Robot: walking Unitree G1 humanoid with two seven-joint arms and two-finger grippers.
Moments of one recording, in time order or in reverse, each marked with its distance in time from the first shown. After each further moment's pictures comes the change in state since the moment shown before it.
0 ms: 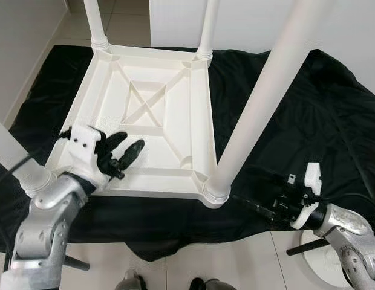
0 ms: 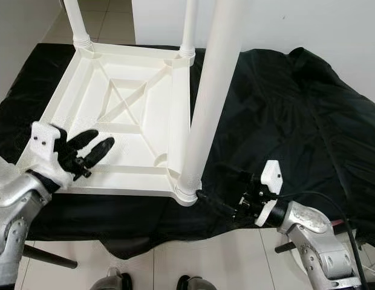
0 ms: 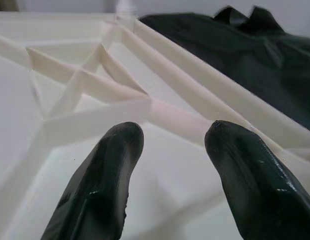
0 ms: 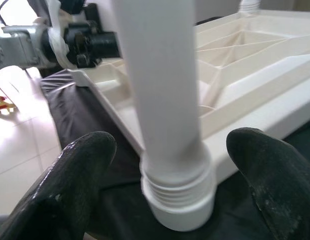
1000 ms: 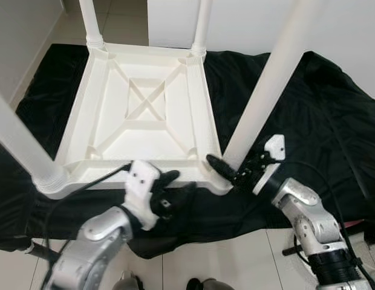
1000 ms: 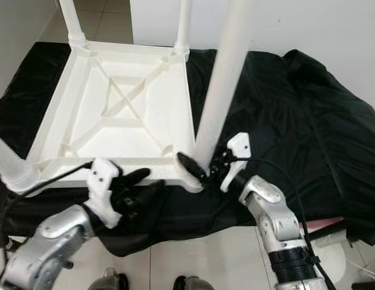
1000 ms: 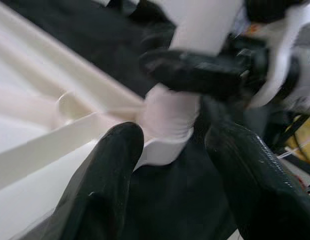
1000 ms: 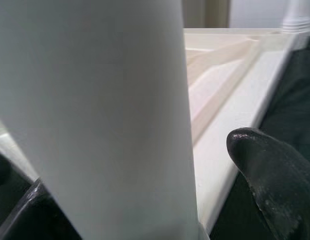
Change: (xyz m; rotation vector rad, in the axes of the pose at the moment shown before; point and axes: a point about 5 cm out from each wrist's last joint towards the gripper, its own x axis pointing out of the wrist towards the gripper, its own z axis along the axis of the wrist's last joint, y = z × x) left arm 0.025 -0.100 -0.006 -0.172 0.000 -0.331; right arm 0.049 -0.050 -0.008 0.040 -0.085 -0.390
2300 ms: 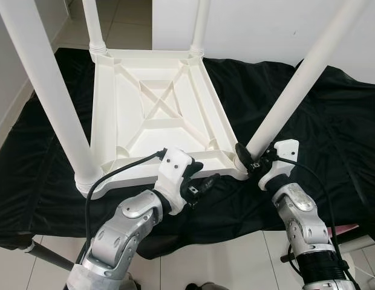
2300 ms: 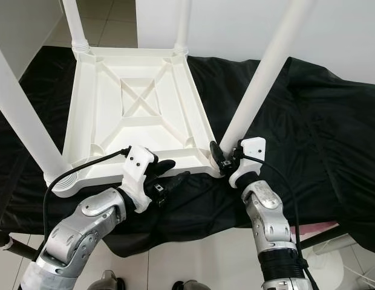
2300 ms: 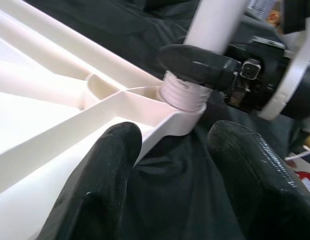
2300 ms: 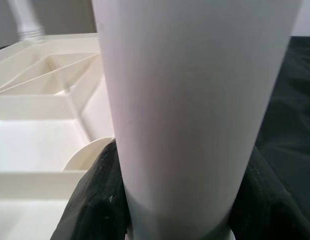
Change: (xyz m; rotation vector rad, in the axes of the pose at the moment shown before) left arm 0.038 0.009 -0.008 -0.006 0.082 0.069; right arm -0.006 -0.016 -0.027 0.013 -0.001 -0.540
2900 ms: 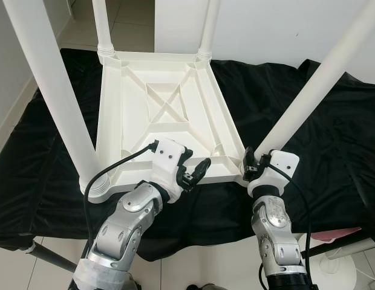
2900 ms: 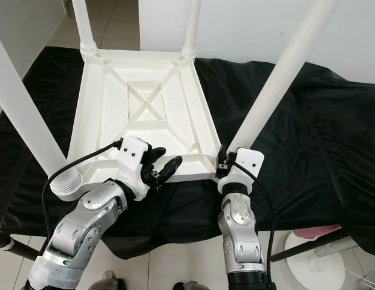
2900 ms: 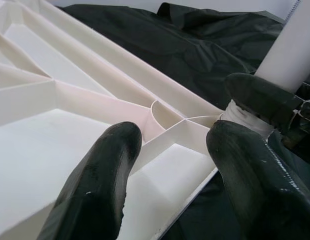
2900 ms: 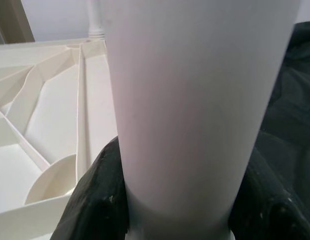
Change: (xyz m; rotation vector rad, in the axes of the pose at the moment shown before) left arm 0.007 0.012 0.007 0.044 -0.074 0.123; right arm -0.019 0.022 0.001 -0.018 -0.060 -0.346
